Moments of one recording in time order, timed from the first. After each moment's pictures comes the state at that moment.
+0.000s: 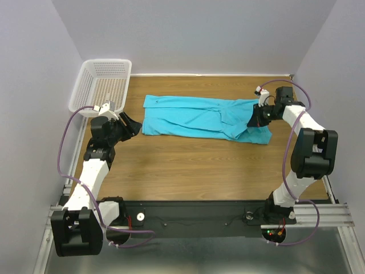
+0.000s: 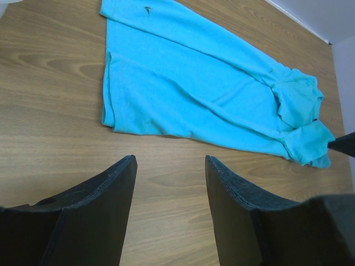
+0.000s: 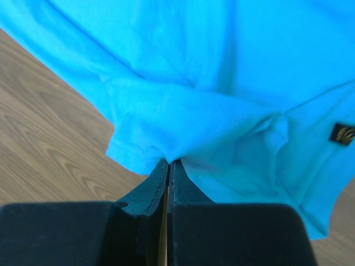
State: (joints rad) left arm 0.02 0.99 0.62 -0.02 0.32 -0.52; right arm -0.12 1.75 1.24 -0.60 -0.65 -0.36
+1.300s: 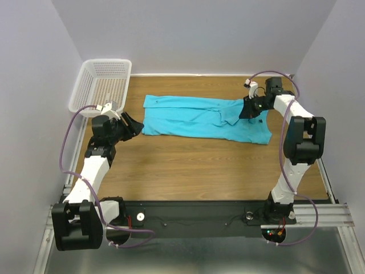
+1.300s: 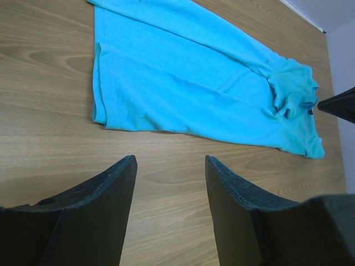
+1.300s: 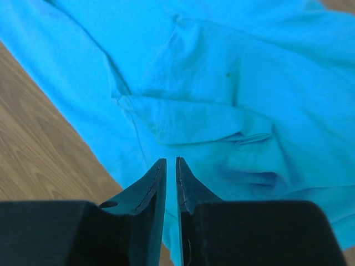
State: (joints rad) left arm 0.02 1.05 0.62 0.00 0.38 -0.52; right arm -0.07 1.96 1.52 -0.62 -0.72 -0.43
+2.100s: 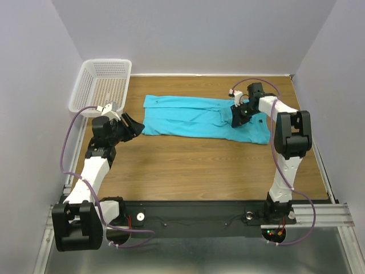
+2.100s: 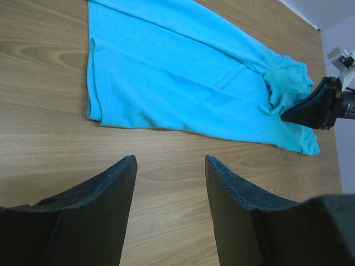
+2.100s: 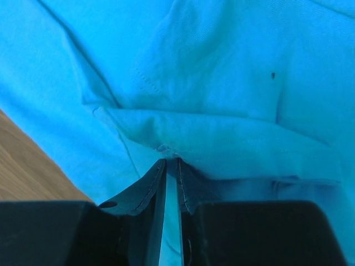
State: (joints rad) left arm 0.02 1.04 0.60 0.02 0.40 -0.53; right arm 0.07 2.06 1.51 -0.65 -0.52 -0.43
